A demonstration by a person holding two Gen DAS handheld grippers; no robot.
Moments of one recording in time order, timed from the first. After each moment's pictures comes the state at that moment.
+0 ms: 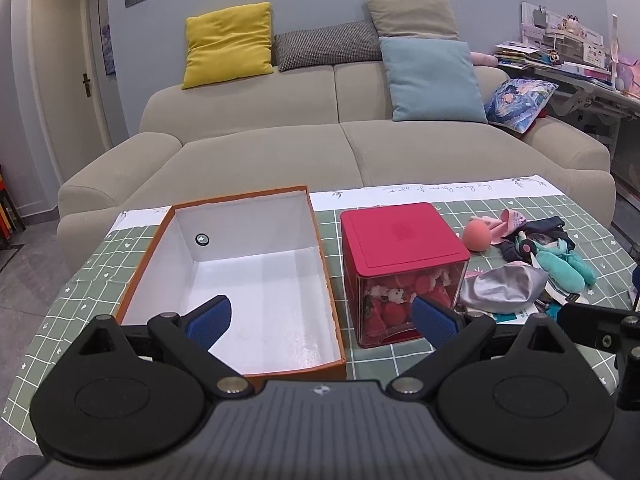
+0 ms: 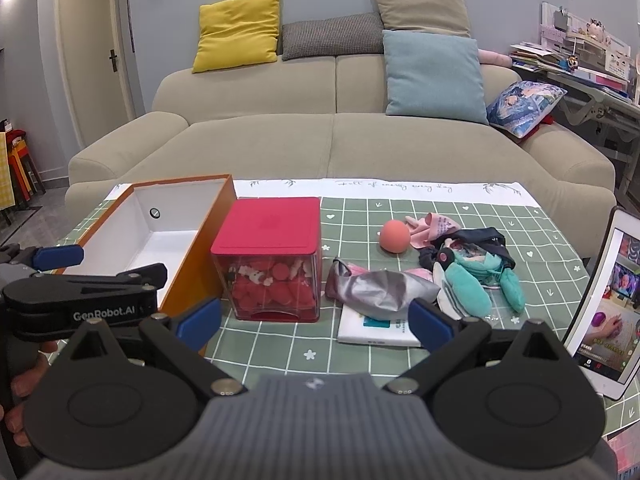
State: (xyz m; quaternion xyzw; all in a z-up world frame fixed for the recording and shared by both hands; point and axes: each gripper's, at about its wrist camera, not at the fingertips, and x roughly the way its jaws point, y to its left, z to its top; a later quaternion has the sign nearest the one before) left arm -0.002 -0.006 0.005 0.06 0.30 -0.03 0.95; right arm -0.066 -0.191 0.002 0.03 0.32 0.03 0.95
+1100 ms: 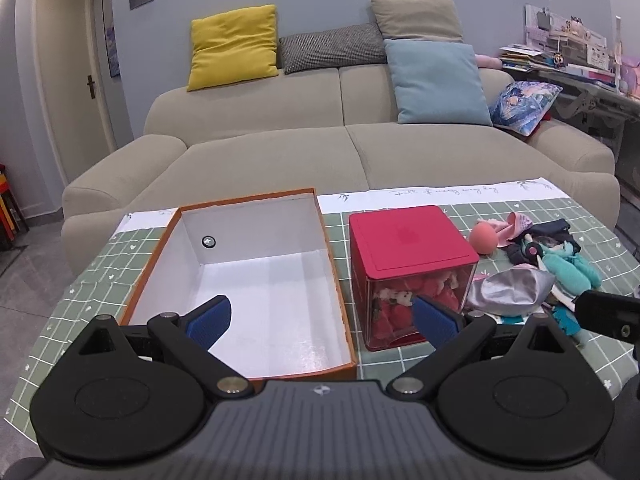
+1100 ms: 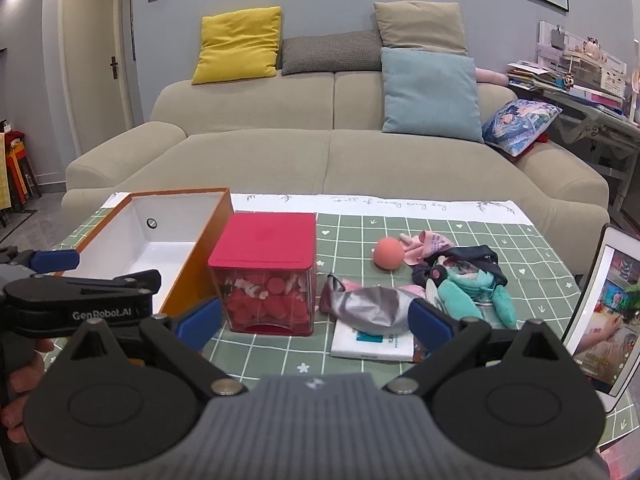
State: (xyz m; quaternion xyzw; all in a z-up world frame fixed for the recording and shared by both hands) left arm -0.001 -0.002 0.004 0.06 0.29 -0.03 0.95; right arm -0.071 -0.189 0.005 0.02 0.30 0.02 0.95
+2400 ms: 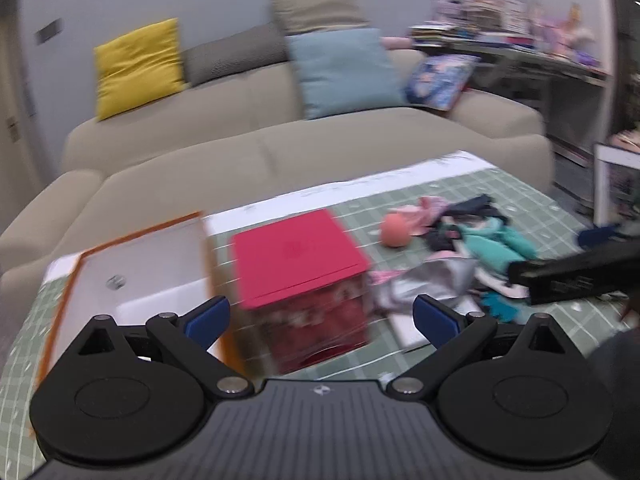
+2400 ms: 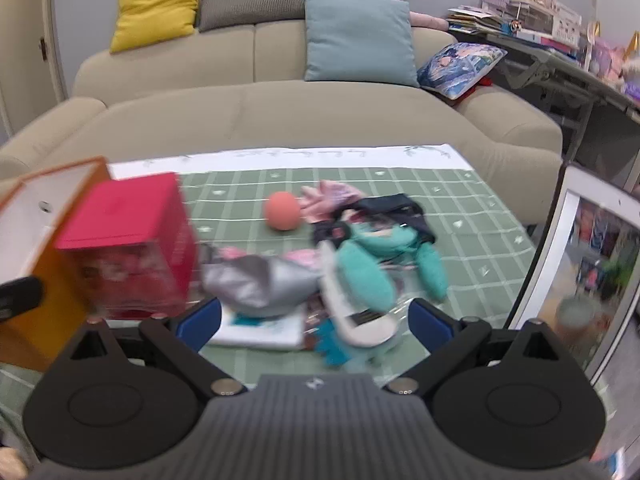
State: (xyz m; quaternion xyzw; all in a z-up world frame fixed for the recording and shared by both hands) left arm 0.018 -0.080 -0.004 0.12 0.29 -0.16 0.93; right arm -0.007 -0.283 -0.045 0.03 0.36 -0.07 0.93
